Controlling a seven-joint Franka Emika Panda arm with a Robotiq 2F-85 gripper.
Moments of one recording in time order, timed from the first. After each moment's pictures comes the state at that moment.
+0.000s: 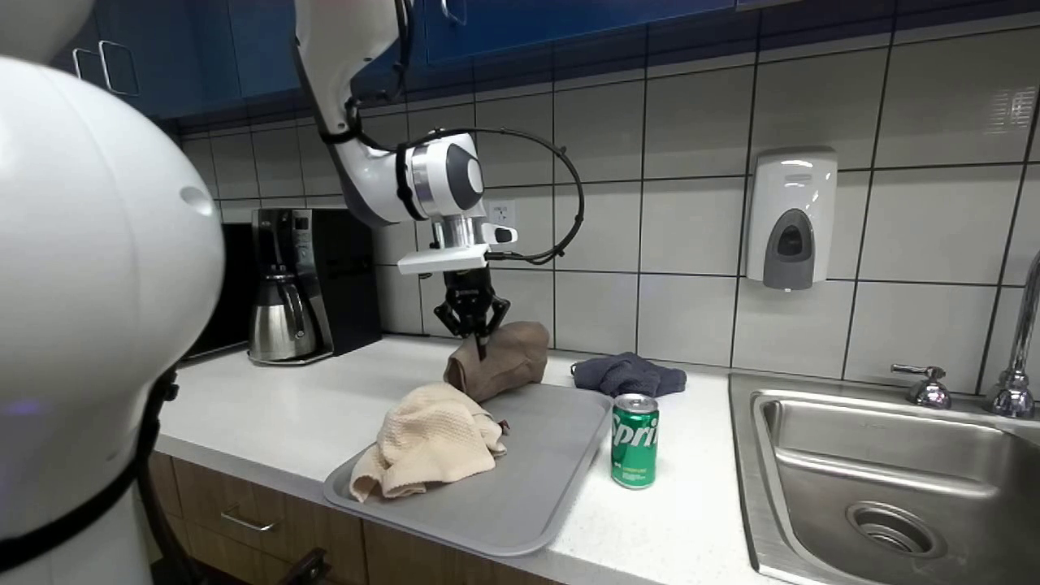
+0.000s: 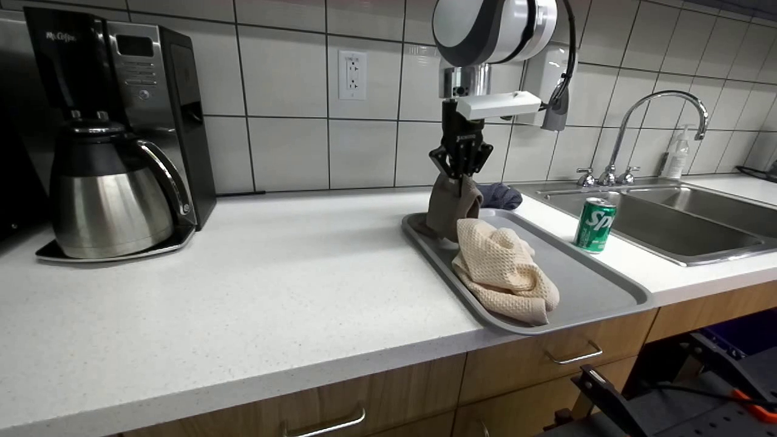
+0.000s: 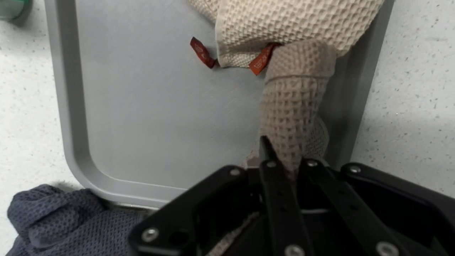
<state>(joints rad) 0.17 0.25 -0.01 -2.16 -0.17 2.39 0.13</state>
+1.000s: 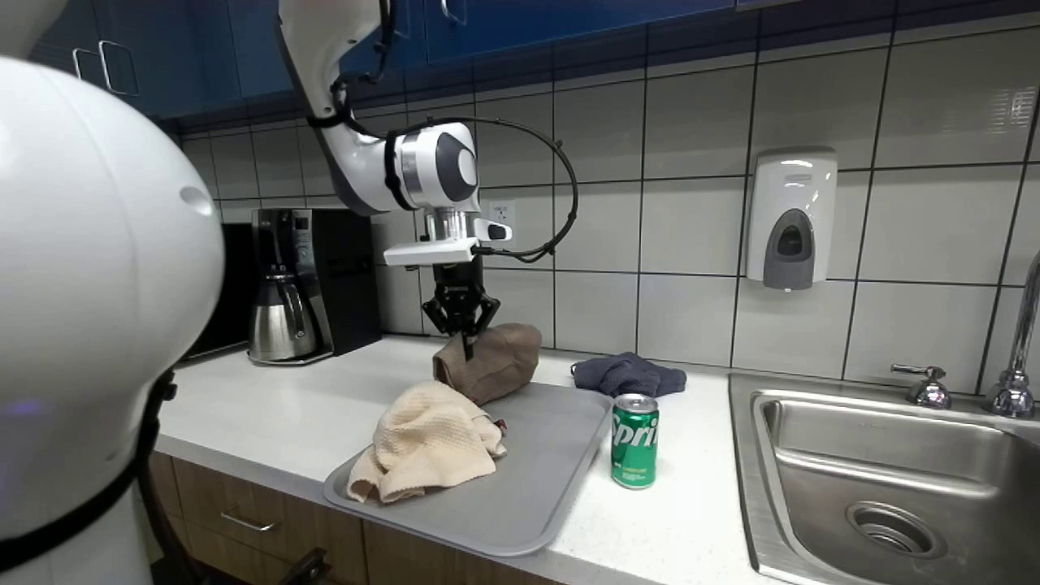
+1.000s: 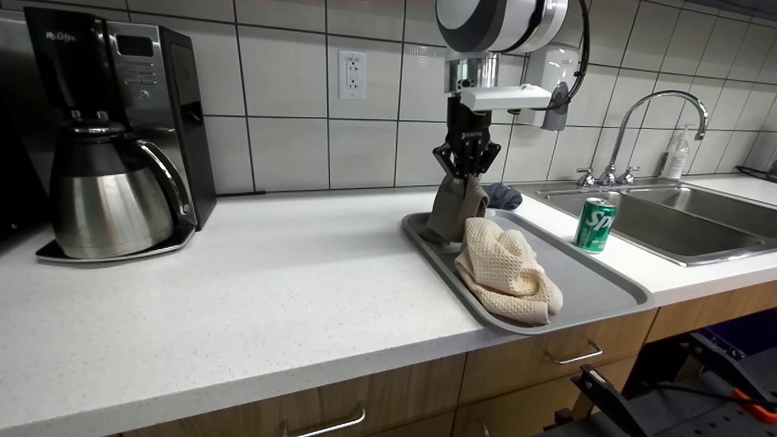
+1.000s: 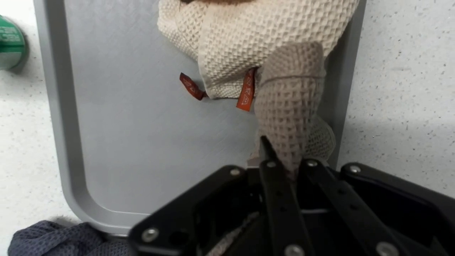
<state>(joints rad) 0.17 0.19 0.00 -2.21 -0.10 2.34 0.13</state>
